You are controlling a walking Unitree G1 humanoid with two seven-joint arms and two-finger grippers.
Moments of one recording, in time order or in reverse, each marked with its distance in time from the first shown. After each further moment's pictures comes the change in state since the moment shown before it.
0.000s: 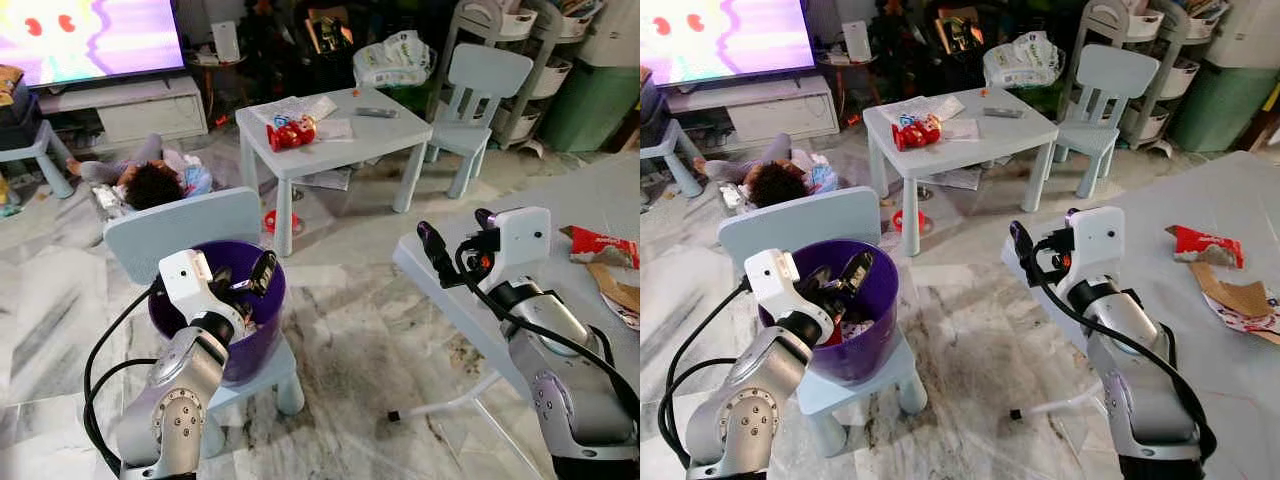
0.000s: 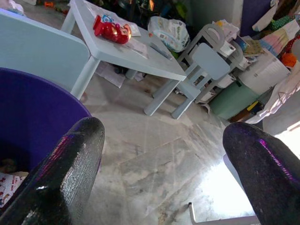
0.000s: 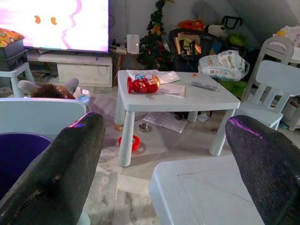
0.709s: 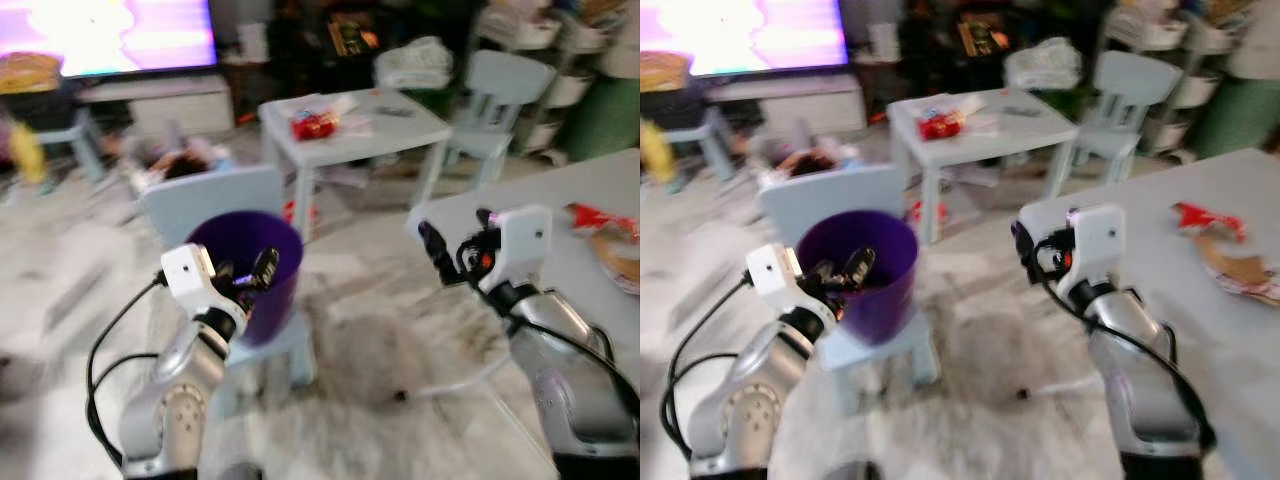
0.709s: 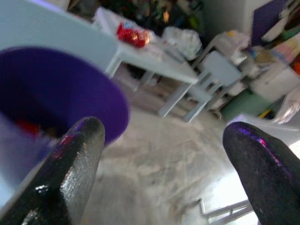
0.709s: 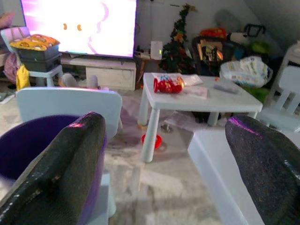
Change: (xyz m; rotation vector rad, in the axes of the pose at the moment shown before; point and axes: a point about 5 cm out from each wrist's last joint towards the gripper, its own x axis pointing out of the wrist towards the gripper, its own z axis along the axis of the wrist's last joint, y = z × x) left arm 0.000 0.001 -0.004 -0.001 0.017 0.005; right arm 0.000 -0.001 -0.003 -0.001 0.008 -0.003
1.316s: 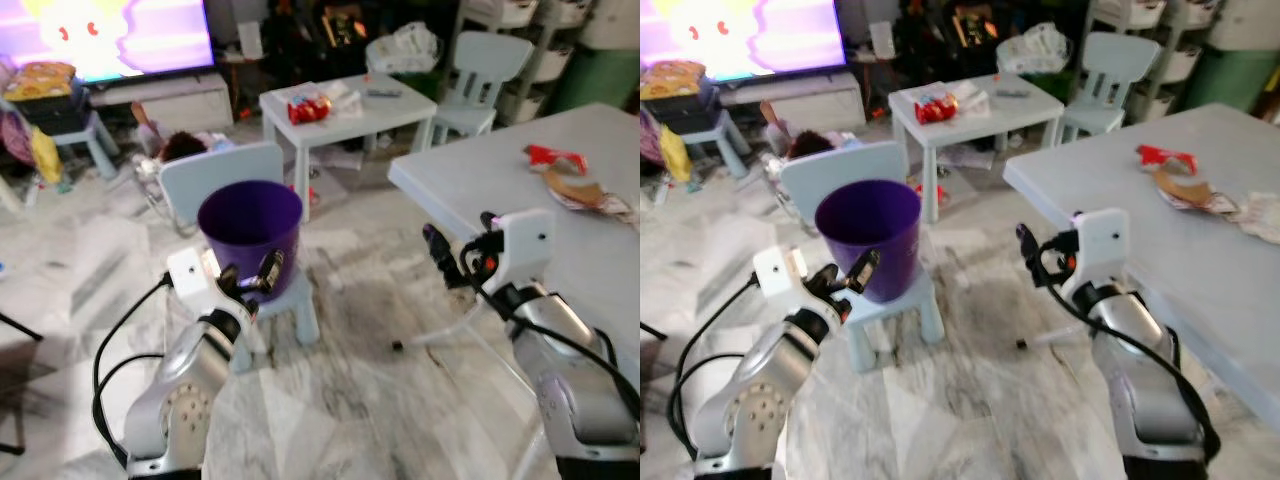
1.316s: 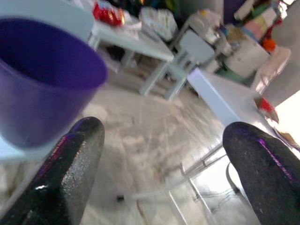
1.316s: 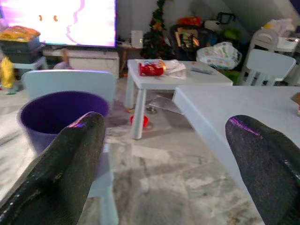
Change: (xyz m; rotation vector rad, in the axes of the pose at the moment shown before) left arm 0.004 -0.006 0.002 0.012 0.000 -0.029; right arm 0.000 -0.001 -0.002 0.008 0.001 -0.005
